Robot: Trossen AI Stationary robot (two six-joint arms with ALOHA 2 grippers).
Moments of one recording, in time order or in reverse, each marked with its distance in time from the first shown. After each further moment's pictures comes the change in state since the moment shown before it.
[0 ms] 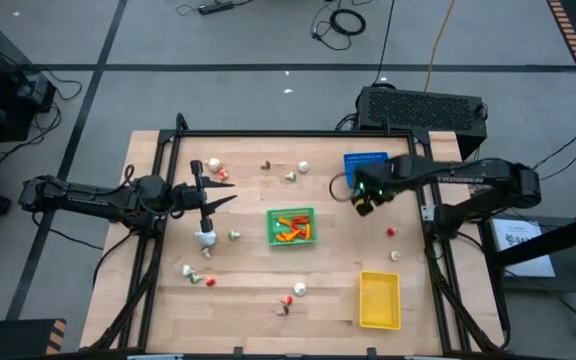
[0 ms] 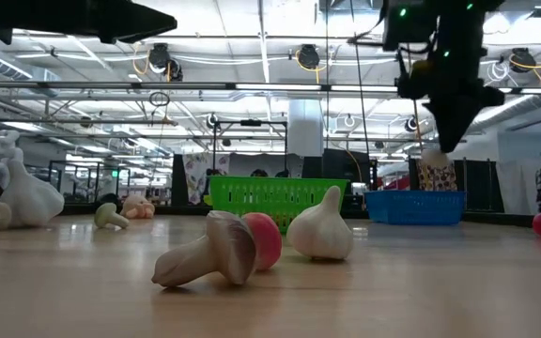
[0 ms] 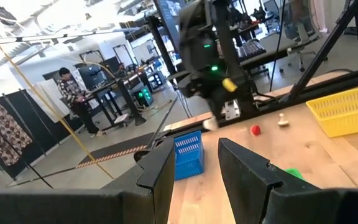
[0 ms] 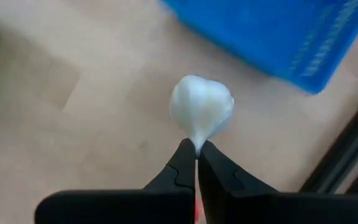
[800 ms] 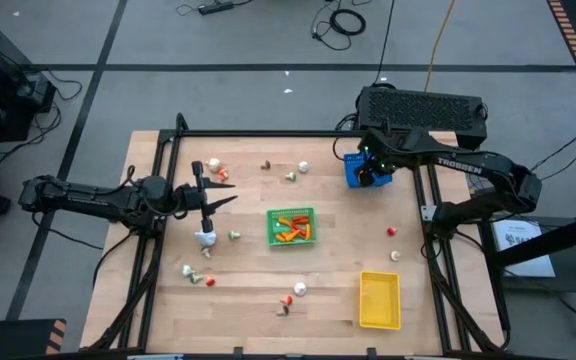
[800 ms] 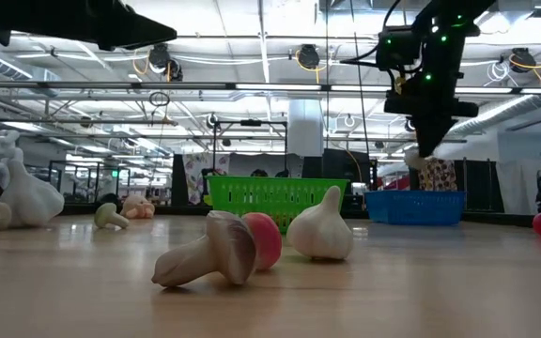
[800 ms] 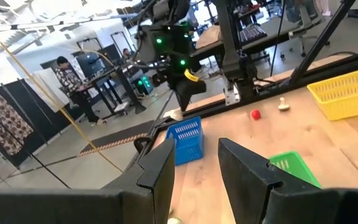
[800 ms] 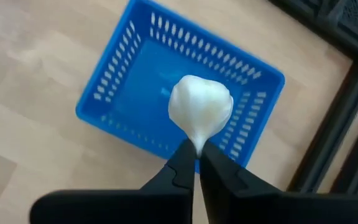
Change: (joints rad) left arm 0.000 0.000 0.000 -0.059 -0.021 -0.002; right arm -0.322 0.005 -0.001 0.167 0.079 -0.317
